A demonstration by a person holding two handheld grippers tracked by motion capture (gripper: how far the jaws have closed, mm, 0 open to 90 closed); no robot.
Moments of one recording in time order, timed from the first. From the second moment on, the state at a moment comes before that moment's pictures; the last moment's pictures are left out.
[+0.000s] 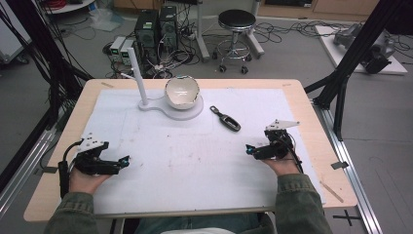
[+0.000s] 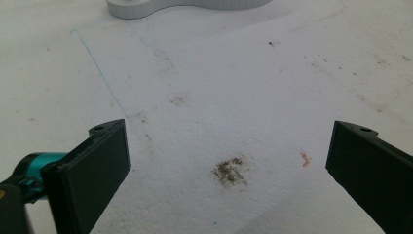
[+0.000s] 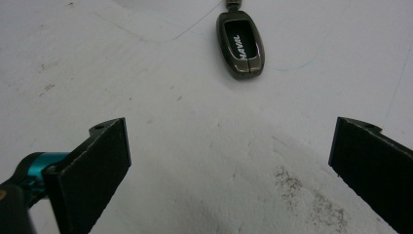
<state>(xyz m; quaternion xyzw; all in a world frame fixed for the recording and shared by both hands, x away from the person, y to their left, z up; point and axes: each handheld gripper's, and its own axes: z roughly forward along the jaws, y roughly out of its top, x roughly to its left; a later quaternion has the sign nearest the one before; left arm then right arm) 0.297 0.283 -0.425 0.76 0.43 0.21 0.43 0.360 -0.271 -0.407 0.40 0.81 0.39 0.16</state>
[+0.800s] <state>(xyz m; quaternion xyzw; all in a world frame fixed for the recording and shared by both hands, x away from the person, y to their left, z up) 0.297 0.283 -0.425 0.76 0.44 0.21 0.43 0.429 -0.235 -0.379 0.39 0.84 0.36 0.14</state>
